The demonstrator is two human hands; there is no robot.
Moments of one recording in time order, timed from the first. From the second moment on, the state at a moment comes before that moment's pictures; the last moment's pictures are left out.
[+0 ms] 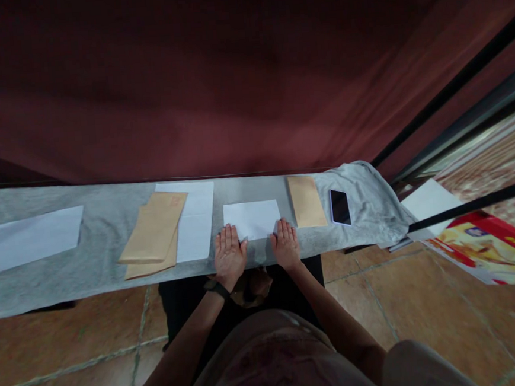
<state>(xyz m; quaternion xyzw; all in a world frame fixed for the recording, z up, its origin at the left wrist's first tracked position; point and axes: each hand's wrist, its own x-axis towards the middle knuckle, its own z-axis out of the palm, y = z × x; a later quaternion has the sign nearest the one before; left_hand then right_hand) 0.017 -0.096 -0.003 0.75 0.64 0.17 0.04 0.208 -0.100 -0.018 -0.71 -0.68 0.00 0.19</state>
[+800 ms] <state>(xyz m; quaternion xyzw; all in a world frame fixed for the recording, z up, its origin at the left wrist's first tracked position) 0.026 -0.051 0.001 0.79 0.59 0.15 0.06 0.213 -0.113 -0.022 -0.63 -0.75 -0.02 0.18</state>
